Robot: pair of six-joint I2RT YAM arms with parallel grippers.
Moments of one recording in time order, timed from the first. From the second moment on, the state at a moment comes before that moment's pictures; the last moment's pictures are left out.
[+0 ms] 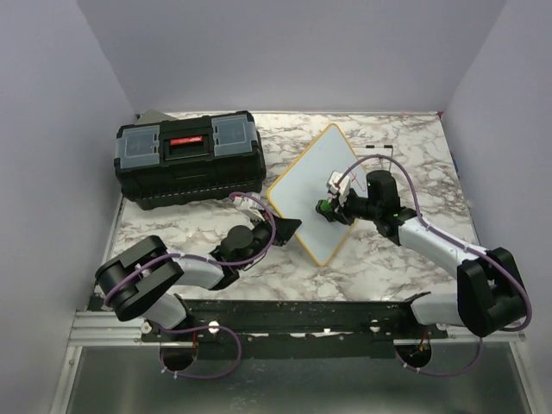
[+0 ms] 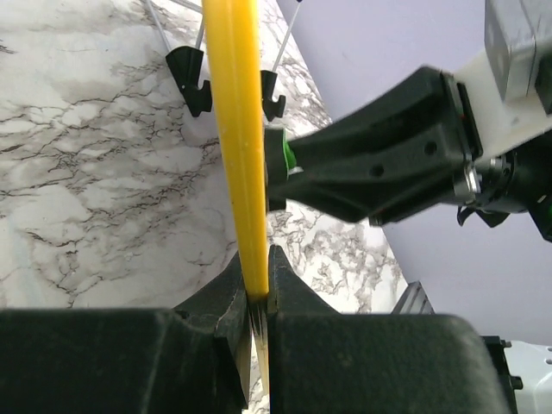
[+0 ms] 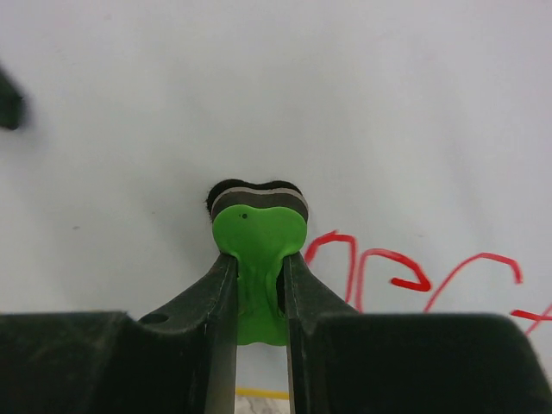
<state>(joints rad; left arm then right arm) -0.91 1.47 0.34 1.11 -0.15 -0.88 0.39 1.30 0.66 0.05 -0.57 -0.54</state>
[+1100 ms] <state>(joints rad) -0.91 1.47 0.34 1.11 -0.14 -0.89 0.33 1.37 0.71 0.11 -0.39 -0.45</state>
